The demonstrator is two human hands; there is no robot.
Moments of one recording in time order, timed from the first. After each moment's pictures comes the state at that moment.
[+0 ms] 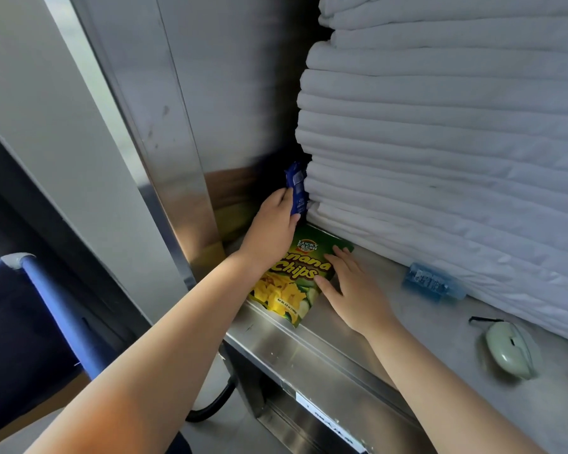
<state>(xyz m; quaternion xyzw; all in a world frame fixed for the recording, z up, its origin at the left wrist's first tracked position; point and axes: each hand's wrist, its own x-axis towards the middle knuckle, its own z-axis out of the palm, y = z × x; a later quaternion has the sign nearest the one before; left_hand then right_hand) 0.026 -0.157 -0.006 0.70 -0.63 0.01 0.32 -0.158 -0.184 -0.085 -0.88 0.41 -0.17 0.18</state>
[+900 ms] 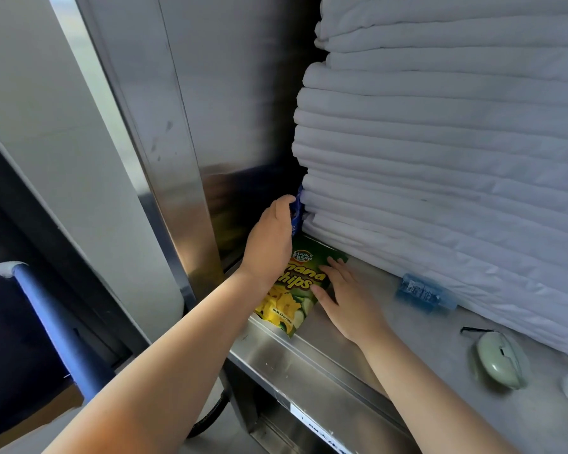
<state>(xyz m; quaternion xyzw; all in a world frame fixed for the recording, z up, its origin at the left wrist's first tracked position) 0.014 -0.153 -0.011 0.71 -0.59 0.09 0.36 -0.158 -0.186 -0.086 -0.88 0.41 -0.17 0.18</state>
